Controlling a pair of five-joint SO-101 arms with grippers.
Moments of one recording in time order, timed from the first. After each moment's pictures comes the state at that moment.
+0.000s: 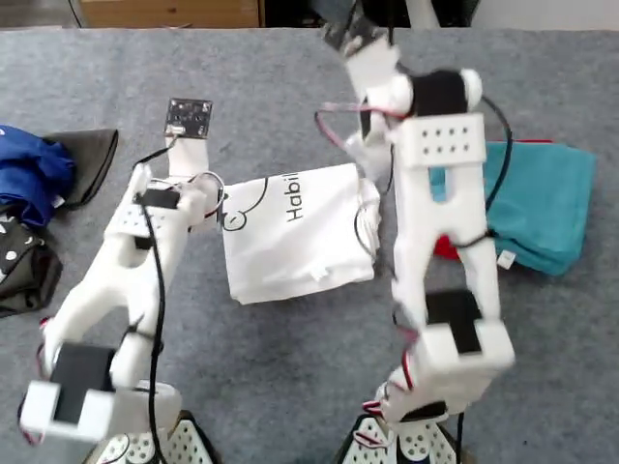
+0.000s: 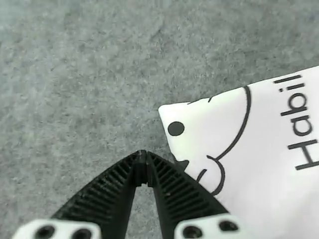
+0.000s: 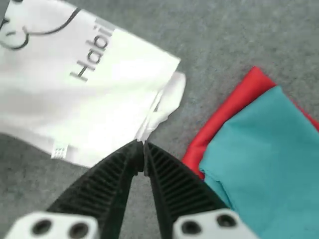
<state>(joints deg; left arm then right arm) 3.0 -5.7 34.9 37.7 1.7 -7.5 6.4 -23.4 100.2 31.2</state>
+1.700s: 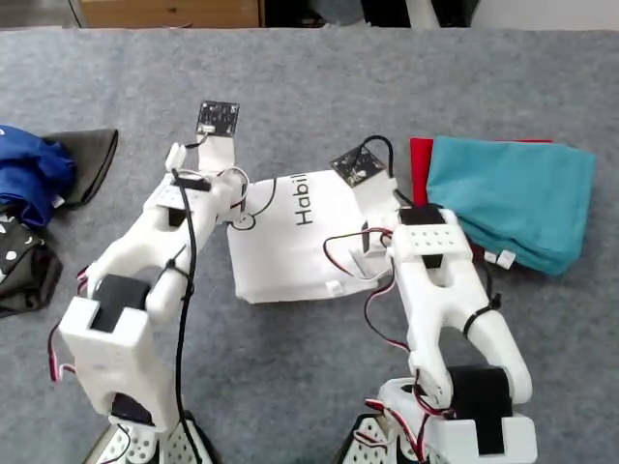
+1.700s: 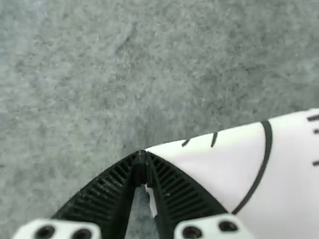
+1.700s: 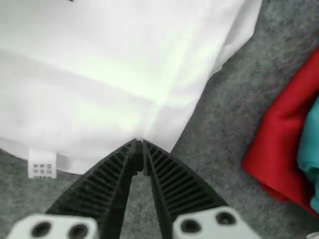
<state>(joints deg) 6.2 17.5 20.4 29.1 3.6 -3.5 -13.1 46.2 53.1 29.1</state>
